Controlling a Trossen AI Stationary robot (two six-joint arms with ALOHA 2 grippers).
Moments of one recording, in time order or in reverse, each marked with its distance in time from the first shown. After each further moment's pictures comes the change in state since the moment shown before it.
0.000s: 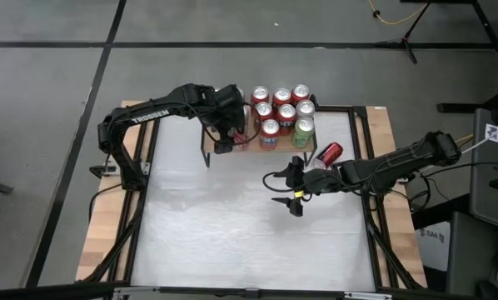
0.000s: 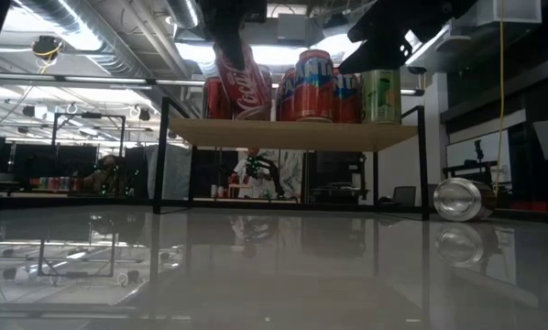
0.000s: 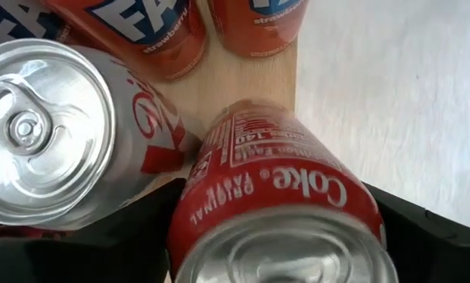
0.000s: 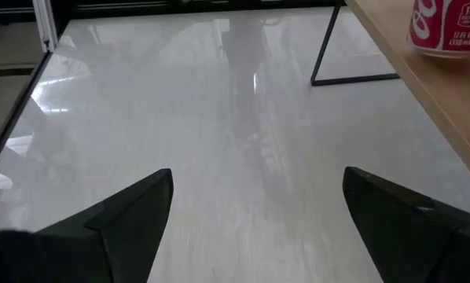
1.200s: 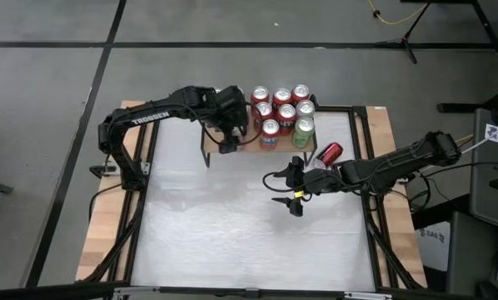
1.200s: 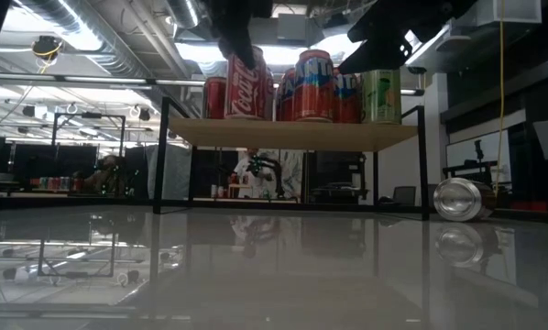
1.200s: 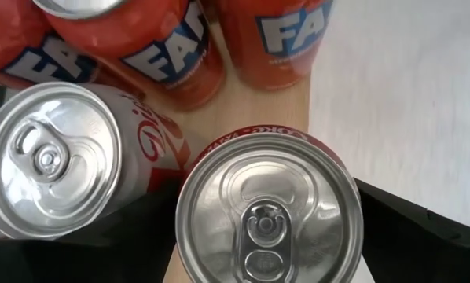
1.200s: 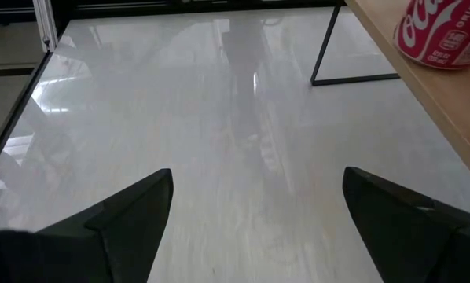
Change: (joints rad) left arm -0.024 0.000 0.000 0.073 -0.061 -0.026; right arm 0.000 0.000 0.000 0.000 -0.001 0.000
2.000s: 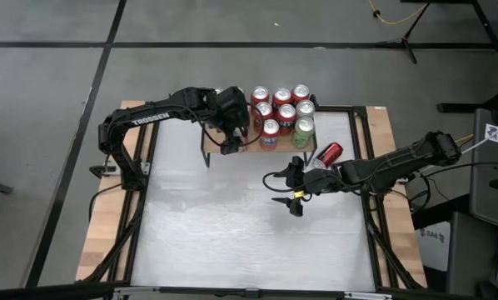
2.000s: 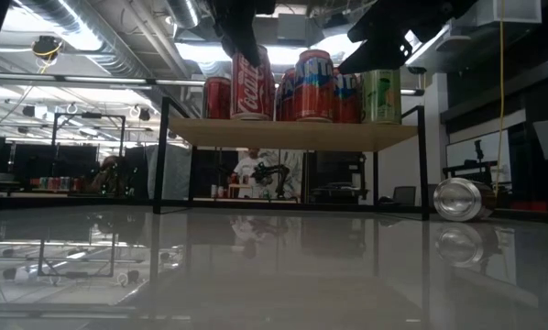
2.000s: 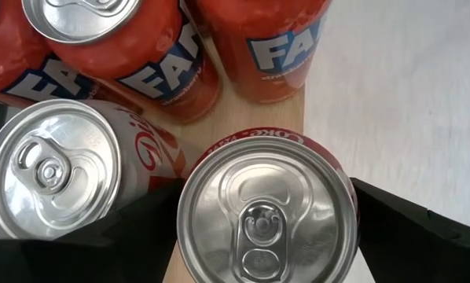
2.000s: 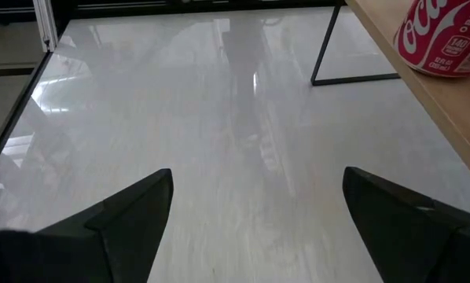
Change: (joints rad) left arm -0.014 0.000 0.000 0.028 -0.001 0.000; right arm 0.000 0.000 0.000 0.000 0.000 0.000
